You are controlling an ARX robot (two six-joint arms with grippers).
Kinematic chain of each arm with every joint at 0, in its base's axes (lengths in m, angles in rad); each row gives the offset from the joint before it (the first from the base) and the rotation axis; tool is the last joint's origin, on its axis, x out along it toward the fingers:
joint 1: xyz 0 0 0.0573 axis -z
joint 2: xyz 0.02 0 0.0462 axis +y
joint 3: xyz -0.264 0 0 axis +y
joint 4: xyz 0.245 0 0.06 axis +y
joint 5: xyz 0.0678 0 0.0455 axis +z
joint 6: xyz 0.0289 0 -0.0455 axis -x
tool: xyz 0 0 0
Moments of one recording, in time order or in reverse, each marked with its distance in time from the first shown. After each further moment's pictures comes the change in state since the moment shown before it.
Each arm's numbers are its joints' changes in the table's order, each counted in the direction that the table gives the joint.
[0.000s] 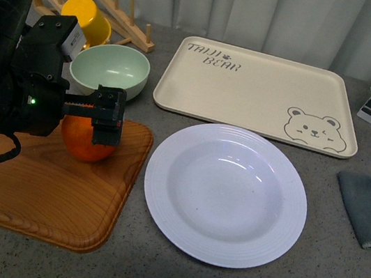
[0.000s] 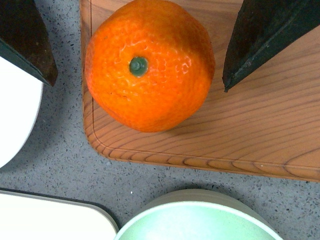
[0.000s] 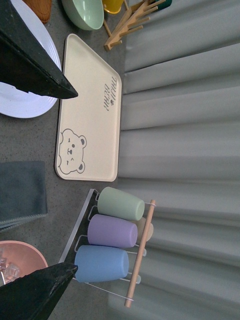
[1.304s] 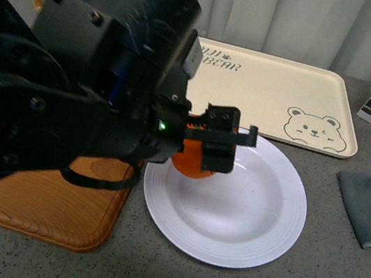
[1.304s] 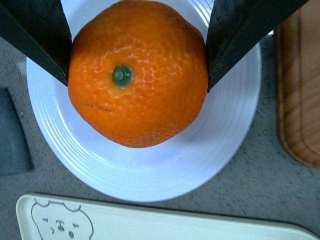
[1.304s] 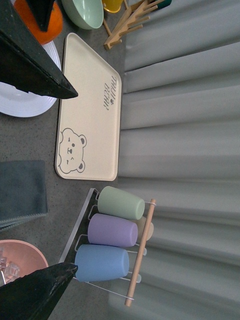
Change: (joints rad) left arm 0.330 0.023 -0.115 0.031 0.026 0.237; right arm 0.000 0.000 0.000 0.000 0.000 0.000
